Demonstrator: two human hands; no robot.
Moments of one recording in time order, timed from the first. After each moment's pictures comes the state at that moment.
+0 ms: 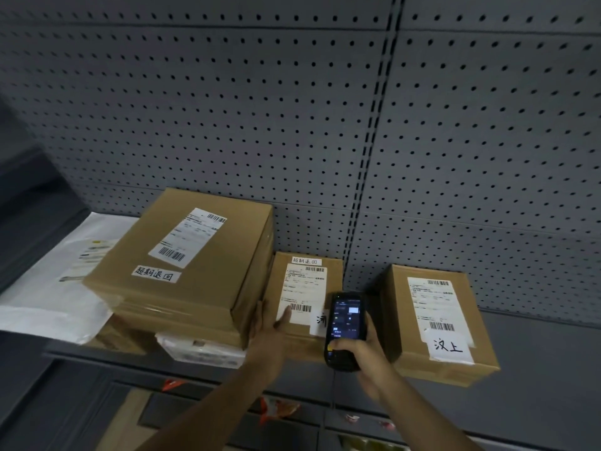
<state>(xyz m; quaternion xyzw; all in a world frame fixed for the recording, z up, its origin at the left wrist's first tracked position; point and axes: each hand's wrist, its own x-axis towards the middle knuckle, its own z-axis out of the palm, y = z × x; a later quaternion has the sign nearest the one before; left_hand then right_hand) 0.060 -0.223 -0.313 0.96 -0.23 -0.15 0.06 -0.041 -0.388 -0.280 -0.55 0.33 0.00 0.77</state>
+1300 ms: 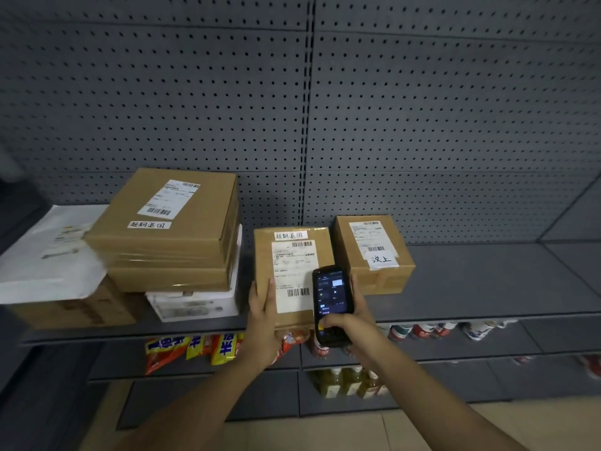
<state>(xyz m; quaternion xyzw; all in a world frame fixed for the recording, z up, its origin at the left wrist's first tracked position) -0.076 -0.167 -0.305 0.87 -0.34 -0.08 0.34 -0.199 -0.308 -0.225 -0.59 0.32 -0.08 0.74</state>
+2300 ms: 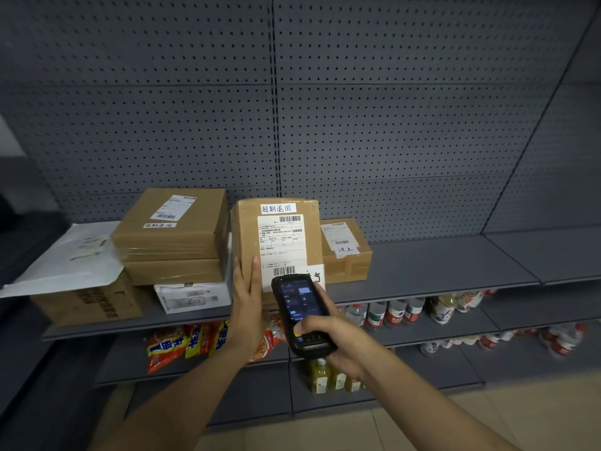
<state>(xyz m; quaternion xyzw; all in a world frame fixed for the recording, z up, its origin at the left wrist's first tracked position) -0.165 -0.124 -0.235 0.88 -0.36 0.11 0.29 -0.336 -0.214 -0.140 -0.51 0.18 -0.03 0.84</state>
